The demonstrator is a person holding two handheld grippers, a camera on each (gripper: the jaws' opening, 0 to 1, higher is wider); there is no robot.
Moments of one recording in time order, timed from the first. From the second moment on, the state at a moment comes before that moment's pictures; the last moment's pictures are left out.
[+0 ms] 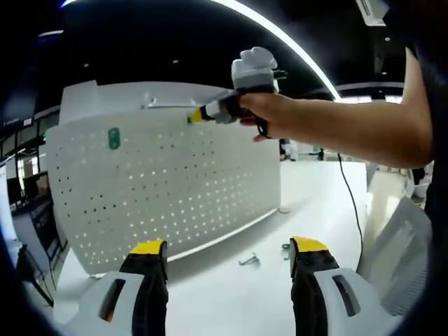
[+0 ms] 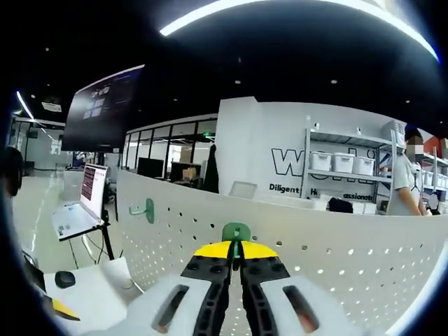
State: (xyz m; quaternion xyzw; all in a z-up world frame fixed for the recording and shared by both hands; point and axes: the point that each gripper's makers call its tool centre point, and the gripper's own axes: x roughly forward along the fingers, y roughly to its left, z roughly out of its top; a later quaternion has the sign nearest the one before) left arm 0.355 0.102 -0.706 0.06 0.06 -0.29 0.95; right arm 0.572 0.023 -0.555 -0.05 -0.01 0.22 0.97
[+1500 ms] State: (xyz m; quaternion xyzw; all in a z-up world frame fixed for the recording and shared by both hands) left arm 0.356 0.119 -0.699 0.03 0.05 -0.27 0.96; right arm 0.591 0.043 -0.567 -0.17 -0.03 0.10 0.98
